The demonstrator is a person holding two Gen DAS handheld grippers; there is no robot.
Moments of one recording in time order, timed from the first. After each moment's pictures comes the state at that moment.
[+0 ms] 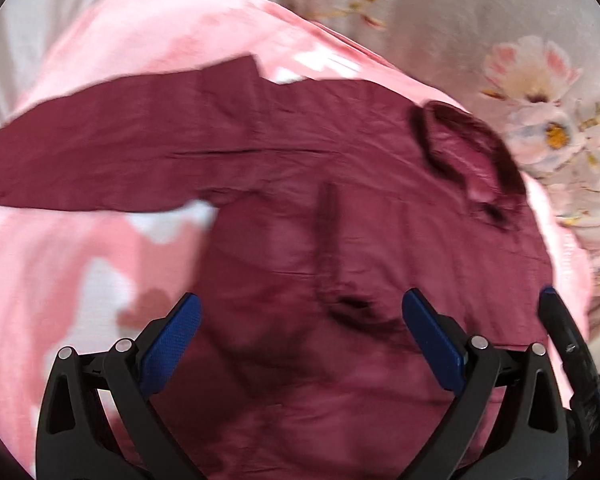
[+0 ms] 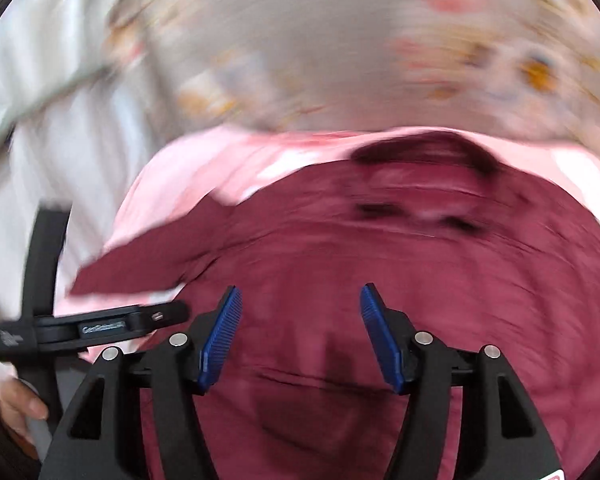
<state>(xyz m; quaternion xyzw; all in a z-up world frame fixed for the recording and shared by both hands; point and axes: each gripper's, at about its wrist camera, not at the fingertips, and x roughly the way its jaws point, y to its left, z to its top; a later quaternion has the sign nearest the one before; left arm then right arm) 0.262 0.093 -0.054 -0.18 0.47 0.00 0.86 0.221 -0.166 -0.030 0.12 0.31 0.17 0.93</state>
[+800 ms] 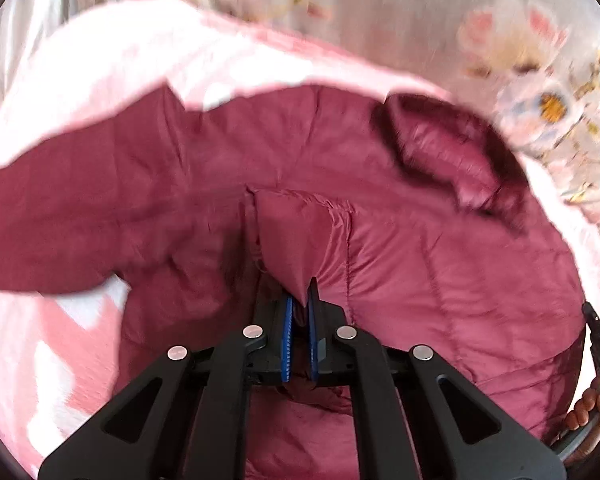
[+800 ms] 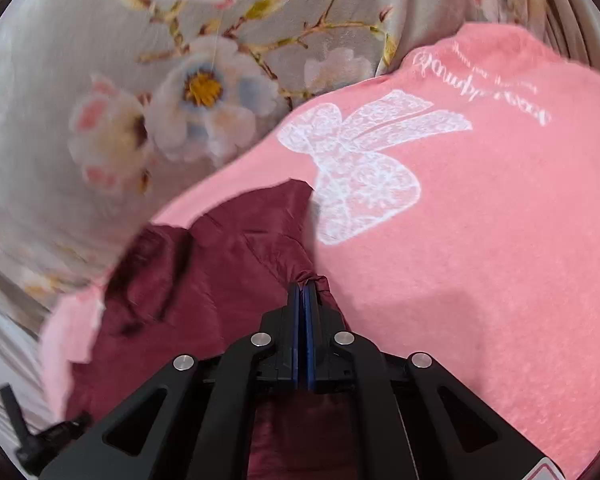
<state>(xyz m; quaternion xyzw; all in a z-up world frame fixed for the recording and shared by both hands) 0.323 0.053 -0.078 -0.11 0.48 -0.02 0.87 0.253 -0.378 -0.082 0.31 0.30 -0.11 0.89</state>
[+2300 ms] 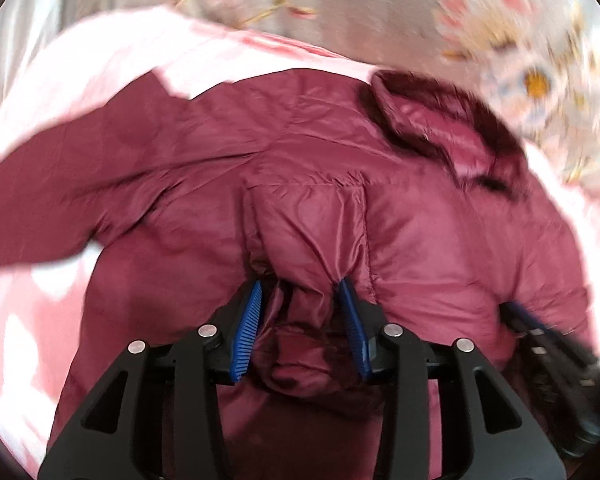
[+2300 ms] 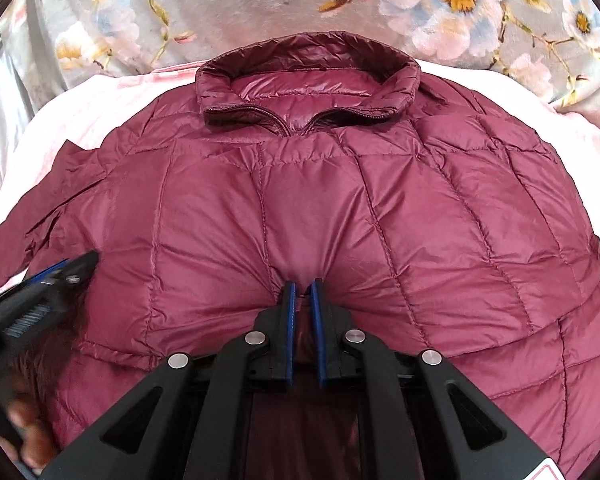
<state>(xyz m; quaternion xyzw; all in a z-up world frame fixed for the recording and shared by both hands) 0.300 0.059 -0.101 -0.12 0.42 -0.05 0.90 0.279 -0.155 -0.118 0.06 0.42 0.01 0.91</state>
